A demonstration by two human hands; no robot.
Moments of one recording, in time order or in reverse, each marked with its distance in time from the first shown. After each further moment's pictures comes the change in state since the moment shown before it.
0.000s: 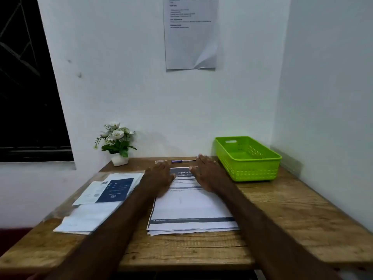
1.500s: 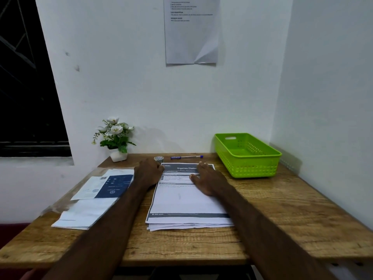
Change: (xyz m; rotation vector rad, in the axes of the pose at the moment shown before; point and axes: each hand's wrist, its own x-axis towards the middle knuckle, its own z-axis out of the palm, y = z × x) left_hand 0.019 -0.033 0.017 -0.282 0.171 -0.248; right_hand -0.007 0.009 0.027 0.024 -0.145 0.064
